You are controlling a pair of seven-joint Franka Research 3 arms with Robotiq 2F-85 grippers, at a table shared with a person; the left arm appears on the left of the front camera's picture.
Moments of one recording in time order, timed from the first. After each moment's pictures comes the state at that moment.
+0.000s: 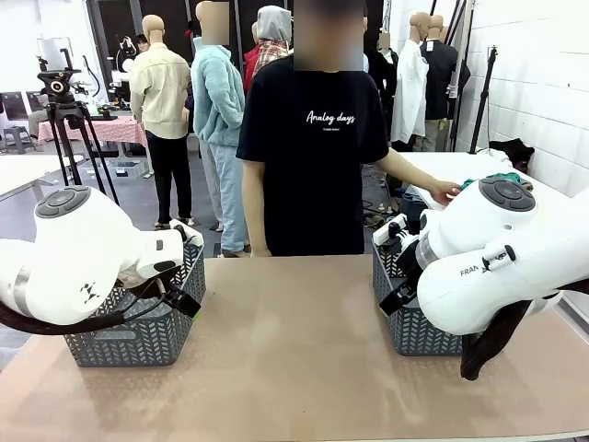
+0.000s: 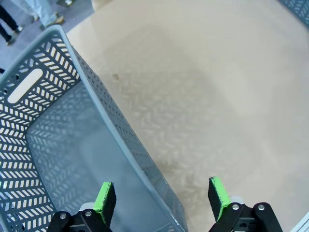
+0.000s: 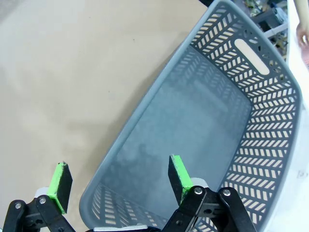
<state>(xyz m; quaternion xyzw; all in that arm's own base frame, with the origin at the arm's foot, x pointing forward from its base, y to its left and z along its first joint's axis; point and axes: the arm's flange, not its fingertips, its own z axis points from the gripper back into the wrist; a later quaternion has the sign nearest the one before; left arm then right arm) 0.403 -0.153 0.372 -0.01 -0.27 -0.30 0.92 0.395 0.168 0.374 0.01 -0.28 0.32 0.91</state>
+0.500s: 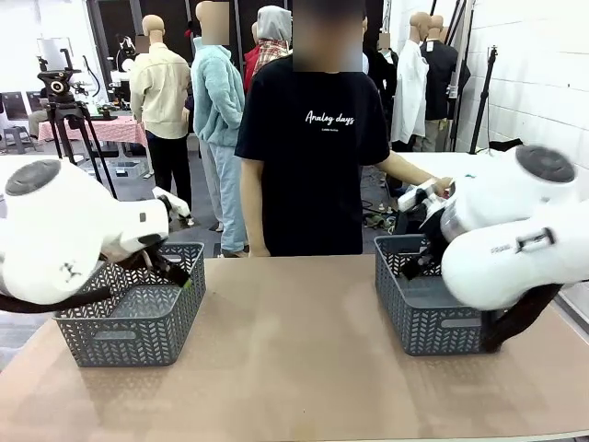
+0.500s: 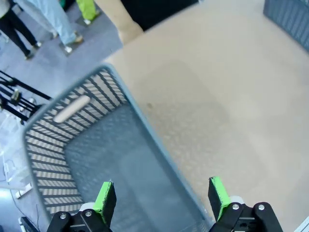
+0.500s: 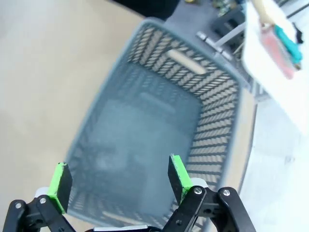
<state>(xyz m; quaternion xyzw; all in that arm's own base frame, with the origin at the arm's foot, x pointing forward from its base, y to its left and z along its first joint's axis) 0.402 -0.130 0.440 0.00 -0.34 -0.28 0.90 0.395 0.123 0.448 -0.02 -0.34 0.25 0.90</state>
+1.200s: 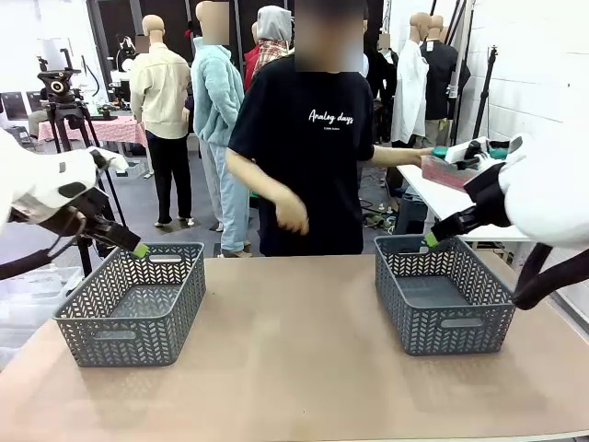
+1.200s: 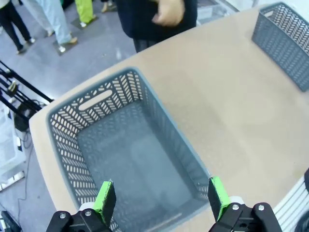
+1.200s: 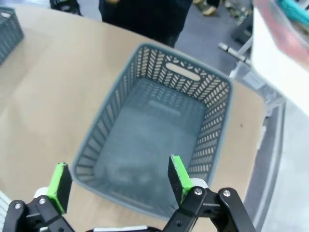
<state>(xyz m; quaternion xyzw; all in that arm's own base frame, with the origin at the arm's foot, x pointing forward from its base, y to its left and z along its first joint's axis) 0.373 -0.052 0.505 -0.07 -0.33 -0.25 0.91 0.375 0.061 0.503 0.10 -0.36 0.24 0.90</state>
